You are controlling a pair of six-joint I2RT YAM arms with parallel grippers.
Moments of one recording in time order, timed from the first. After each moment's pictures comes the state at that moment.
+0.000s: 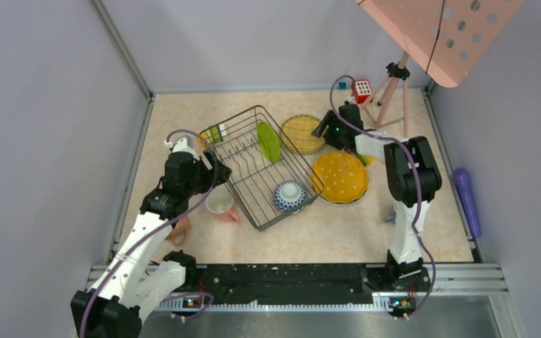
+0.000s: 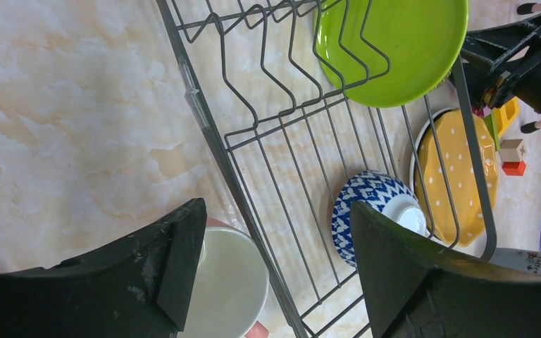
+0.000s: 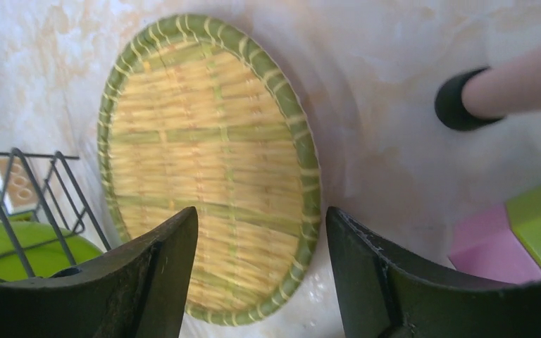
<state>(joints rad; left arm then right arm) -0.26 0.86 0.71 -0.42 0.01 -0.67 0.27 2.02 1.27 0.06 -0.09 0.71</state>
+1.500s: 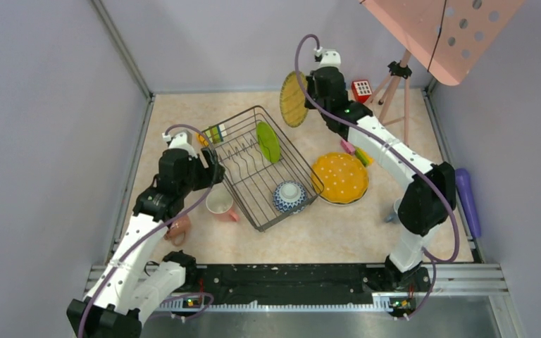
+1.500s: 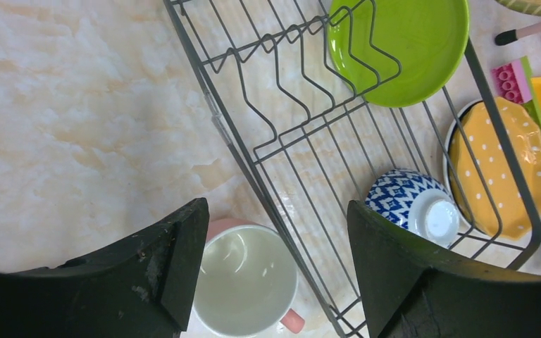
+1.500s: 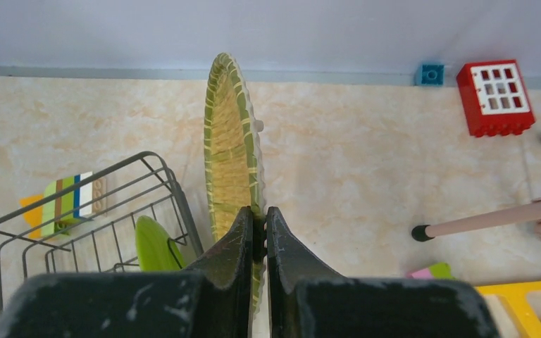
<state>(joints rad) -0.26 0.84 0.79 -0.50 -0.03 -0.51 0.54 1.76 1.64 -0.21 0.32 0.29</state>
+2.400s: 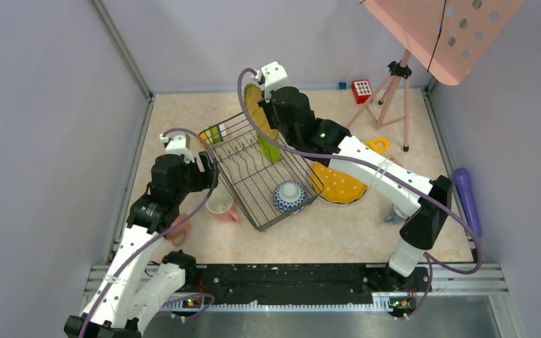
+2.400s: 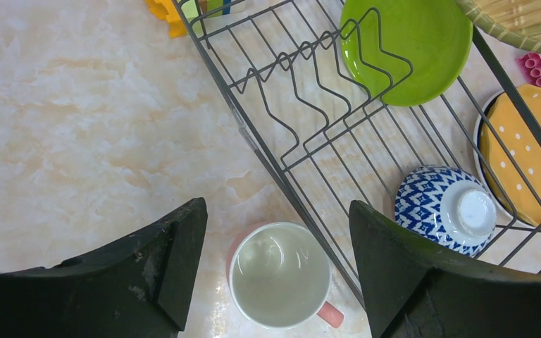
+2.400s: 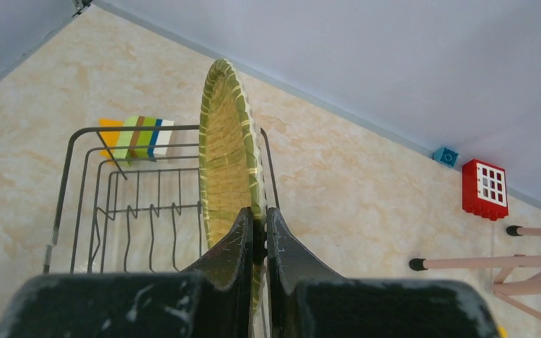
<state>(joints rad) -0.26 0.74 0.79 -0.54 -0.08 -0.33 0.92 1.70 1.76 -0.32 0.53 -0.04</state>
